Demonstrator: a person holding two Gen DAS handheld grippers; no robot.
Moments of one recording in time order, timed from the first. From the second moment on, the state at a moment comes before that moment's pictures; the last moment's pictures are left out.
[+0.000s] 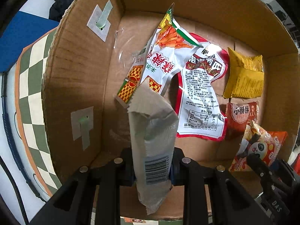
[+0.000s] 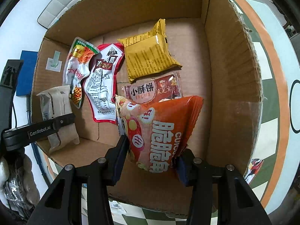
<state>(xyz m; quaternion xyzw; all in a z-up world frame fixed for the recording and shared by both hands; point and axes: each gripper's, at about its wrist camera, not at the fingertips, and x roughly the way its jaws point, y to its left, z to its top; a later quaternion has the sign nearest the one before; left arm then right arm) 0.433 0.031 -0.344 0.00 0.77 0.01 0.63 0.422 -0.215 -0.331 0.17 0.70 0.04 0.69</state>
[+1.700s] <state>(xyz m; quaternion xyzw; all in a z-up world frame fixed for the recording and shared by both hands) 0.415 0.023 -0.218 -0.03 0.66 -0.01 0.75 0.413 -0.196 -0.258 0.10 0.67 0.05 0.73</state>
